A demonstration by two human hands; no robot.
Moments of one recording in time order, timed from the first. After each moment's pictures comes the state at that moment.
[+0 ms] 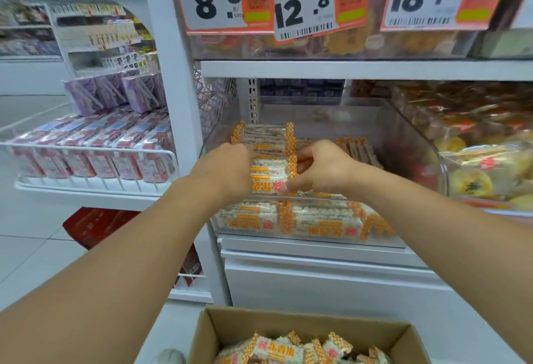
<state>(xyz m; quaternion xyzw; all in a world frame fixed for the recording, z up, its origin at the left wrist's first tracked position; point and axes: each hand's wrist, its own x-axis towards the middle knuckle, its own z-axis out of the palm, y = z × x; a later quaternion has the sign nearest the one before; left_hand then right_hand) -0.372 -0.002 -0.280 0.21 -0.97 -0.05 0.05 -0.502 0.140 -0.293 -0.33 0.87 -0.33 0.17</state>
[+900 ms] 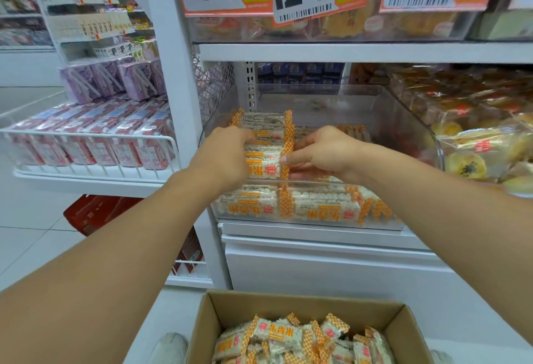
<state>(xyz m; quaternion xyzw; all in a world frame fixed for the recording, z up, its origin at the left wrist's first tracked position) -0.367 -0.003 -0.288 0.21 -0.96 -0.15 0.12 -0.493 0.147 -0.285 -0.24 0.77 -0.50 0.31</state>
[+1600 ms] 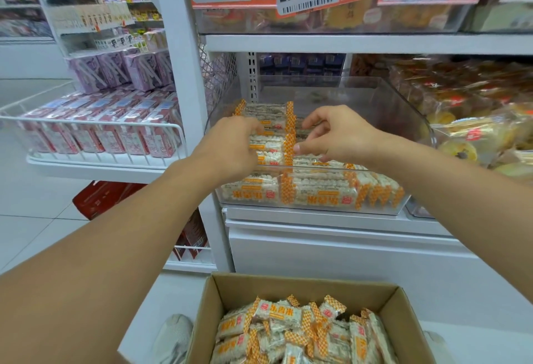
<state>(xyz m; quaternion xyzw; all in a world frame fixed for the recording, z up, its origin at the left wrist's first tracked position) -0.354 0.005 -0.284 0.15 -0.97 -0.13 0.14 -0.485 0.174 -0.274 -0.36 0.84 -0.38 0.13</state>
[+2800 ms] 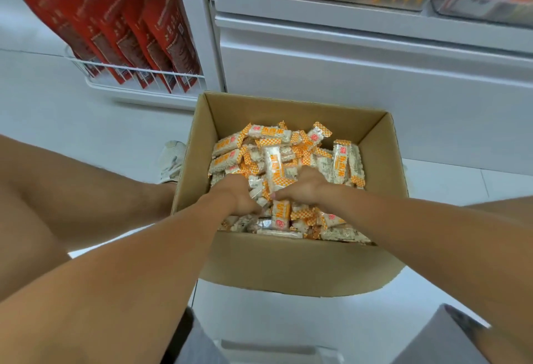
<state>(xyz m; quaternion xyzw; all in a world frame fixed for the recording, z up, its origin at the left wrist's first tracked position) -0.185 0.141 -0.592 0.31 -0.87 -0.24 -0.31 -0.295 0.280 -0.584 -0.12 0.87 -0.21 0.43</state>
